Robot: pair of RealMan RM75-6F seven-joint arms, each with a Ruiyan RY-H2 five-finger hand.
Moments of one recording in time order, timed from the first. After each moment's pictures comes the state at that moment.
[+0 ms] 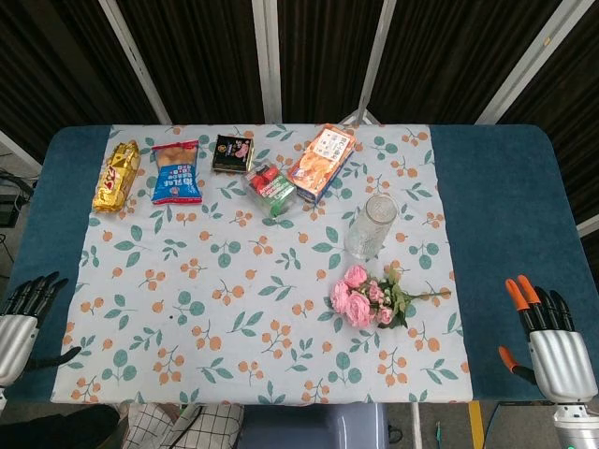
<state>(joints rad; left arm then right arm) -0.07 -1.08 0.05 -1.62 1.59 1.46 -0.06 0.00 -1.11 0.01 -1.67 -1.62 1.55 -0.14</state>
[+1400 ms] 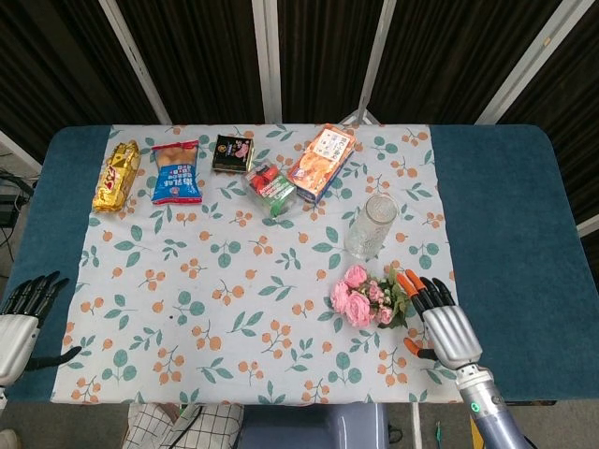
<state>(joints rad) -0.07 -1.08 0.05 -1.61 1.59 1.47 -0.05 0.23 -1.33 0.08 -1.78 -1.49 1.20 -0.28</state>
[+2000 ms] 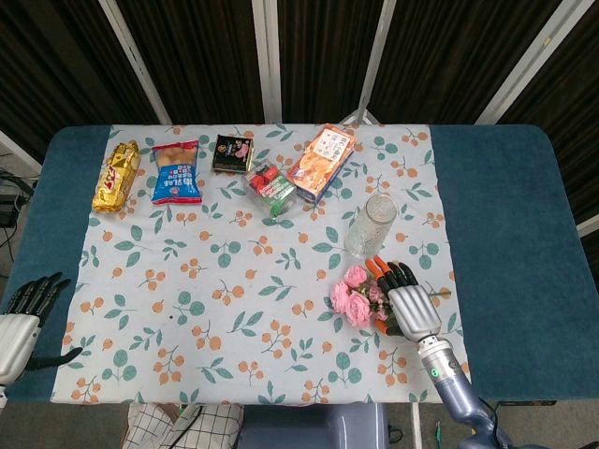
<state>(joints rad) -0.08 -1.06 0.05 -1.62 1.58 1.44 -0.08 0.37 -1.53 0.15 -1.58 -1.37 1.07 -0.29</state>
